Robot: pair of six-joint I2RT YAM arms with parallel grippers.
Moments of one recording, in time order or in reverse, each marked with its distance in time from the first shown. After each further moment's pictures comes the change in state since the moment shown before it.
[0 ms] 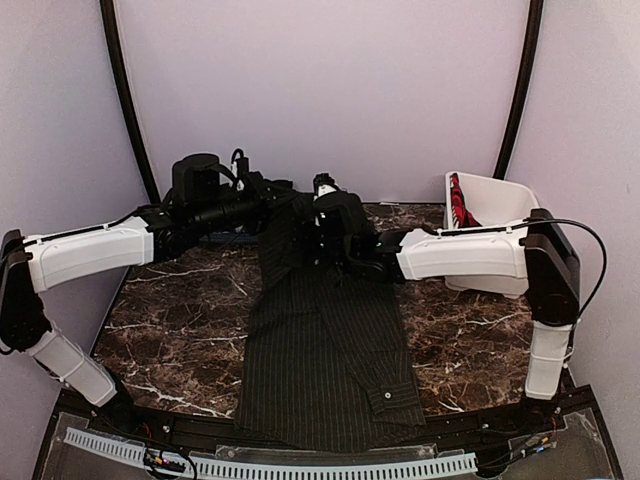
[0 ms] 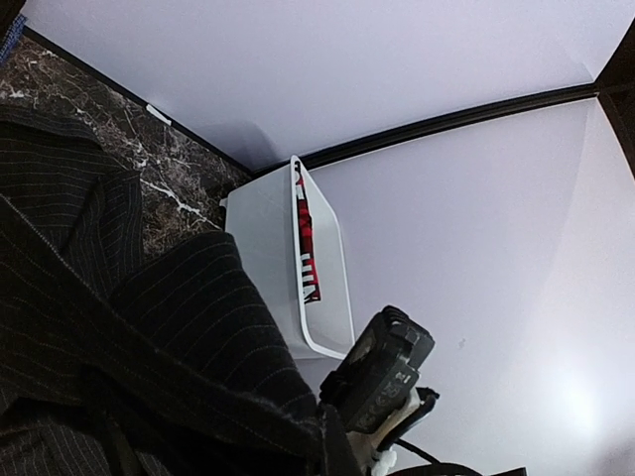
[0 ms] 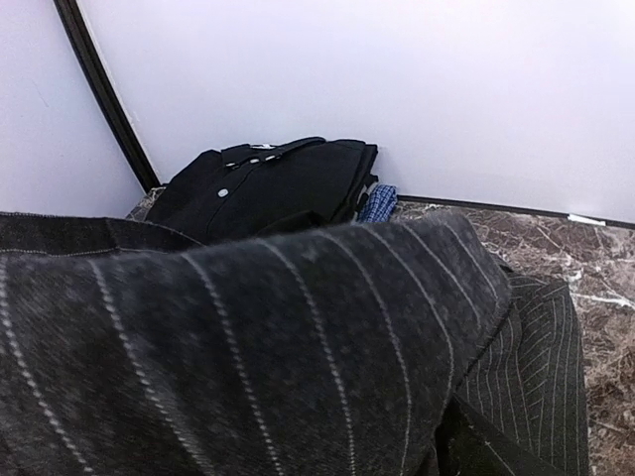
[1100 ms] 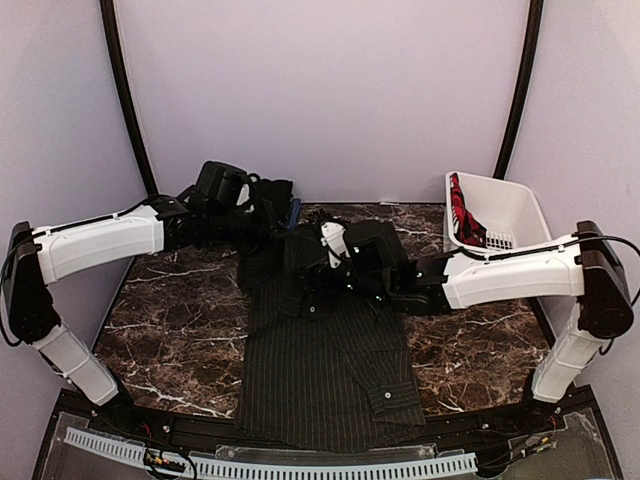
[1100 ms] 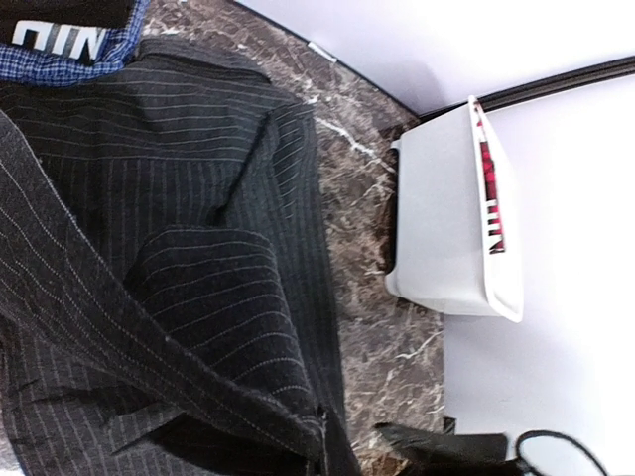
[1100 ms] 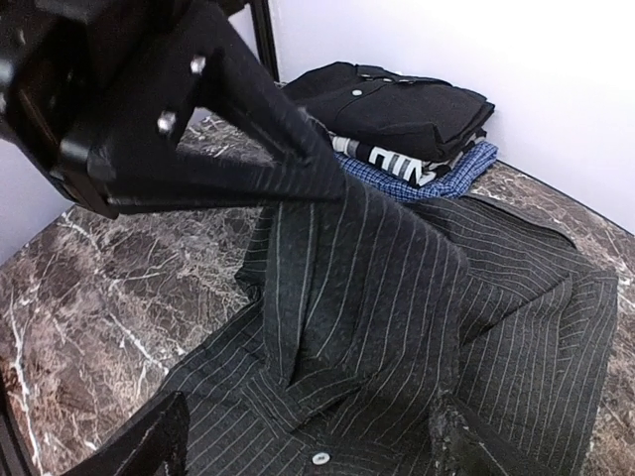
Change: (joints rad) left arm -0.015 0.075 0.119 -0.494 -0.105 0.221; right arm 0.069 -0.285 -0.350 0.003 -0.274 -0.187
